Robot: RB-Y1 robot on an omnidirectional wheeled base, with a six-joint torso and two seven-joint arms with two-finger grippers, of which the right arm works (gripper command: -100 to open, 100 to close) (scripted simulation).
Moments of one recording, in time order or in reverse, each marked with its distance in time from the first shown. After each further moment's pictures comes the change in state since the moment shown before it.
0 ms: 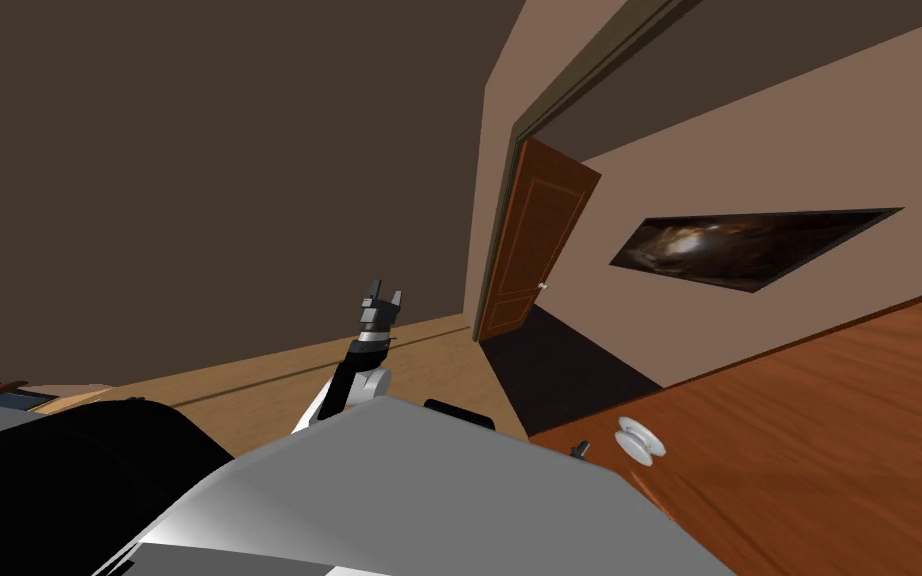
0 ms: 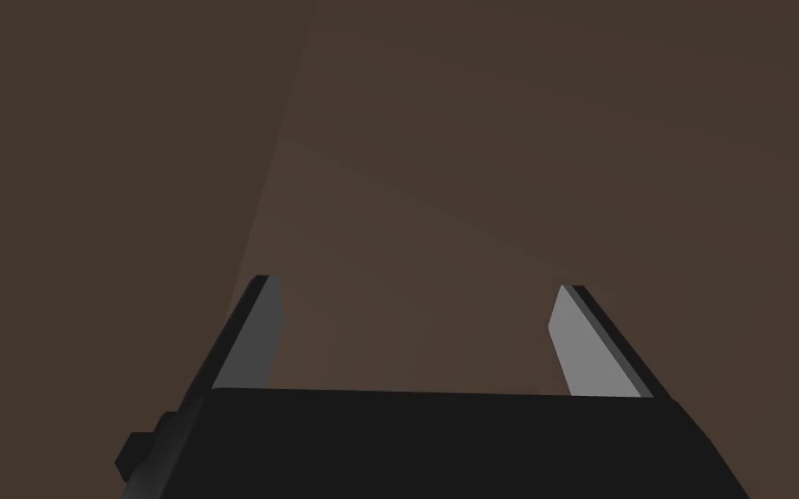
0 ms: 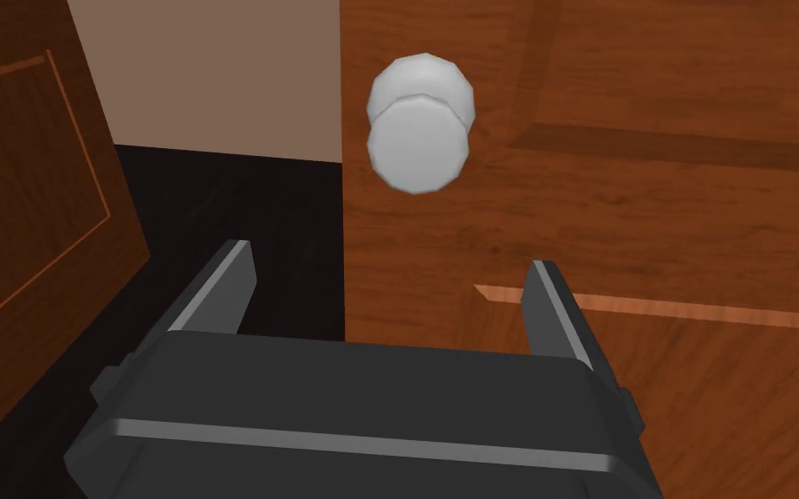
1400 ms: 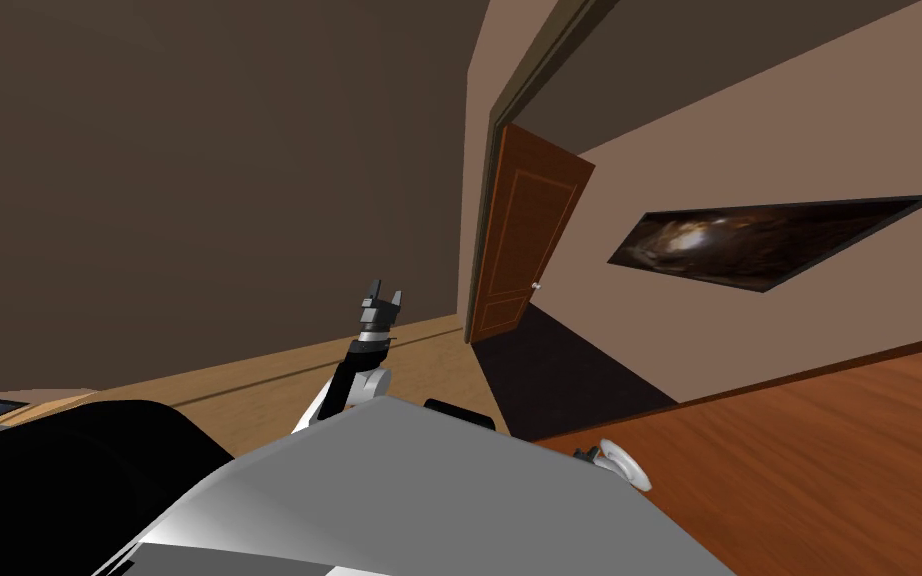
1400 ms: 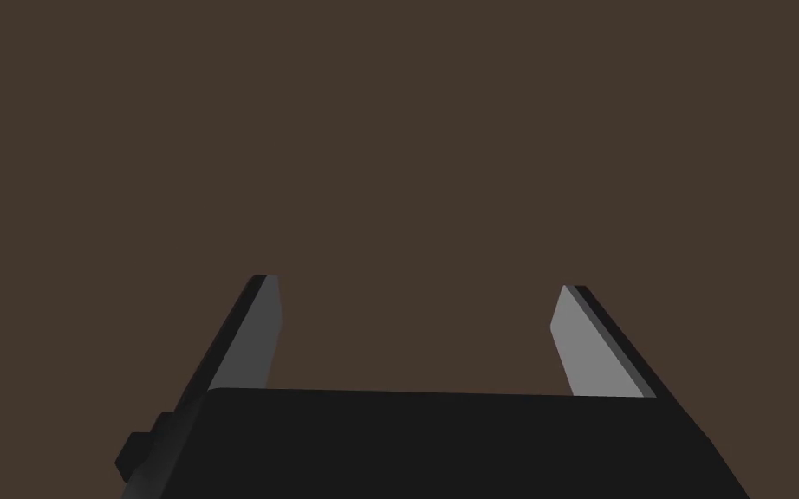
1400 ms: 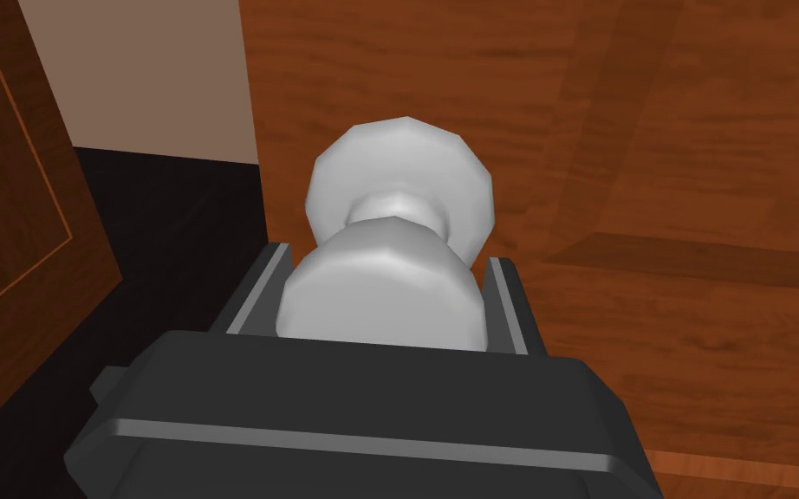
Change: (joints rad) arm -0.037 -0.031 -0.028 0.034 -0.010 0.017 -0.012
